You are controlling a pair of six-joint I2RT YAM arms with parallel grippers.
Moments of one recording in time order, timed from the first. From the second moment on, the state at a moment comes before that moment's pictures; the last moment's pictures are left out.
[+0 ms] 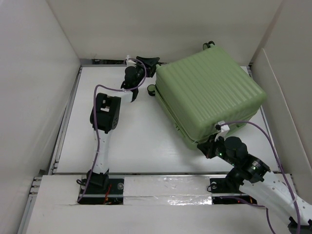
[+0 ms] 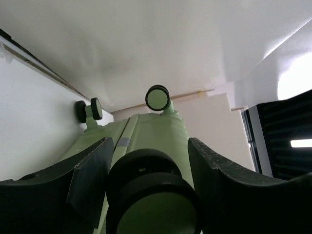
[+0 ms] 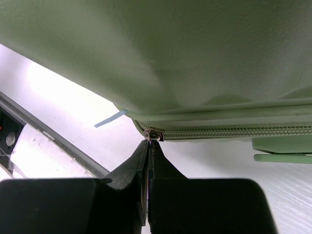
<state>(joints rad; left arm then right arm) -0.31 2.31 1.59 0.84 0.25 -1.47 0.74 0.32 0.37 -0.46 0.01 0.50</state>
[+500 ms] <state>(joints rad) -0.25 2.14 1.23 1.09 0.11 -1.48 0.75 0.40 0.38 -0.46 0.02 0.48</state>
